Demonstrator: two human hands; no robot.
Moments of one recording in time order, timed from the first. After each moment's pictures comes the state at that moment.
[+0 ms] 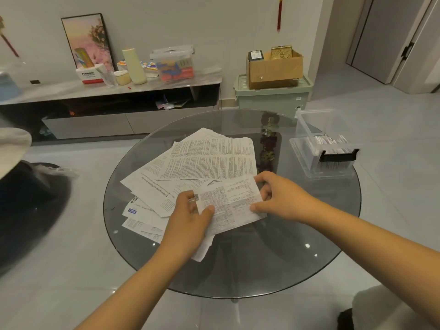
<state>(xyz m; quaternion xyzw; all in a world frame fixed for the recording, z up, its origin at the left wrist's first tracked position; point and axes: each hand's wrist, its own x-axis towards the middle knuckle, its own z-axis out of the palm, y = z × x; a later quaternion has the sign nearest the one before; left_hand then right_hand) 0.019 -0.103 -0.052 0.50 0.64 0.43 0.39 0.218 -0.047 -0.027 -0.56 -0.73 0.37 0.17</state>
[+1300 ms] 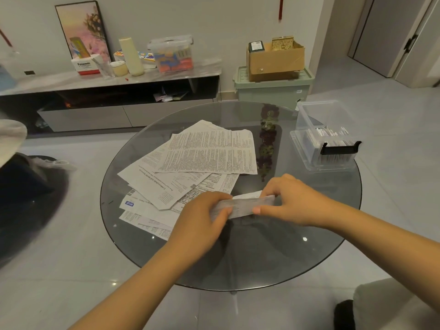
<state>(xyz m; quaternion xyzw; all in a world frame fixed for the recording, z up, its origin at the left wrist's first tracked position) 0.028 -0.102 -0.058 0.73 0.58 0.31 0.19 0.233 -0.059 -0.032 -0.52 -0.81 0.26 0.09</state>
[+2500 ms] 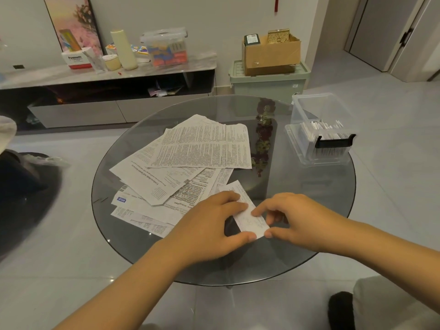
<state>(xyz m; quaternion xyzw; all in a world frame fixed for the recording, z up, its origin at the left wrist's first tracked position) 0.042 -0.106 -0.051 0.84 0.51 0.10 0.15 0.244 -0.094 -0.034 -0.48 -0.84 0.24 0.06</state>
